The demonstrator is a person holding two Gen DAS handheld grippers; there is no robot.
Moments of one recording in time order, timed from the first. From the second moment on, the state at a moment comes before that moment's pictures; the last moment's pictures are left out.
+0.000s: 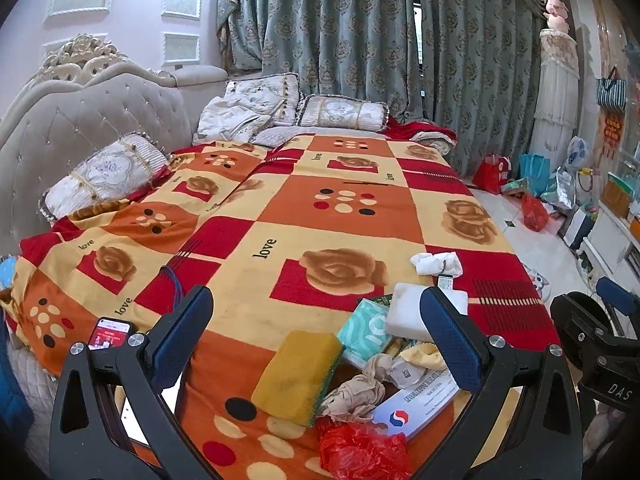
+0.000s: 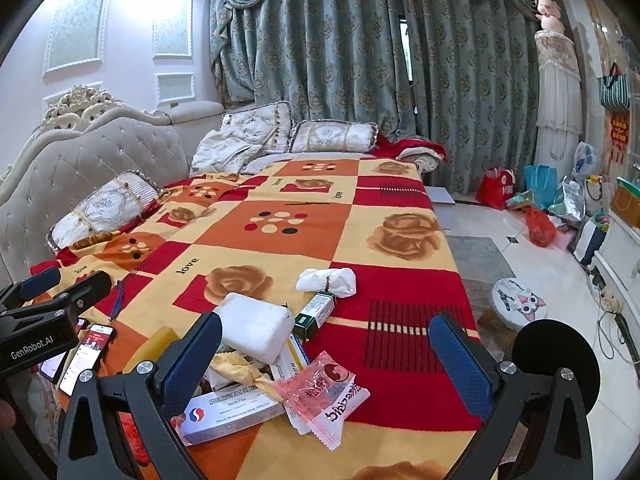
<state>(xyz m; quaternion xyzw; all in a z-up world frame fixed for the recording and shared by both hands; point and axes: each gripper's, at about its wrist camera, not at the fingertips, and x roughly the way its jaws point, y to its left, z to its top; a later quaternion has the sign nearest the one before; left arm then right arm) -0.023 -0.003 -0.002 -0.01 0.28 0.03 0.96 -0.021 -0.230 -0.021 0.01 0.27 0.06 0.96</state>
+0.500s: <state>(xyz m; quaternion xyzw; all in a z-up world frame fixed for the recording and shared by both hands) -0.022 -0.001 -0.001 -0.02 0.27 0.02 0.96 -0.022 -0.232 -0.020 0.01 0.28 0.06 0.96</state>
